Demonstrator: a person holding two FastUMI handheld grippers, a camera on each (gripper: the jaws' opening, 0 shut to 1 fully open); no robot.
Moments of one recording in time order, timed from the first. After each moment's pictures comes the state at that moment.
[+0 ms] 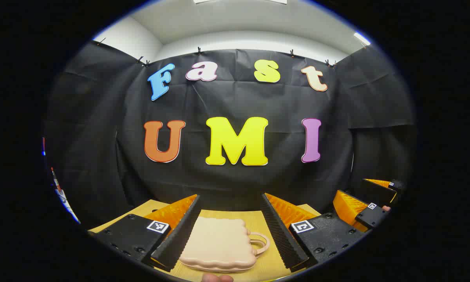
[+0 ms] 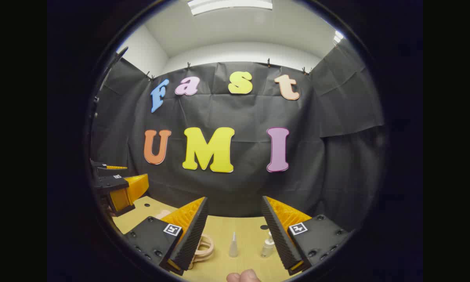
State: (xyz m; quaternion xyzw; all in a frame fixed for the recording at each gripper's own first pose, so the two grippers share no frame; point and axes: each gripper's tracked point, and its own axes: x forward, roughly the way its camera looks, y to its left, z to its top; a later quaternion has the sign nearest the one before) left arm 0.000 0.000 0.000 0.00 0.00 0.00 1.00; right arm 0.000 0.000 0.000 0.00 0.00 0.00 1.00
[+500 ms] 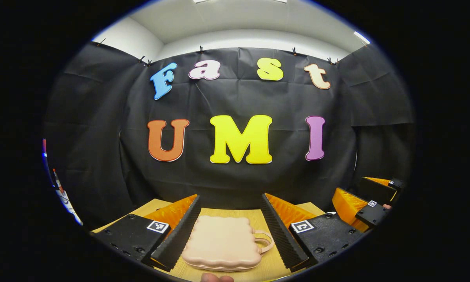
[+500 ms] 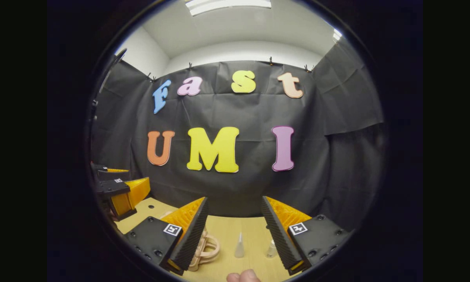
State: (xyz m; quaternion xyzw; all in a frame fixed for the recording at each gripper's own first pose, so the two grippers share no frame) left arm -0.004 0.013 -0.004 0.00 0.01 0.02 1.00; right arm 0.005 0.012 -0.001 0.00 0.01 0.01 1.00
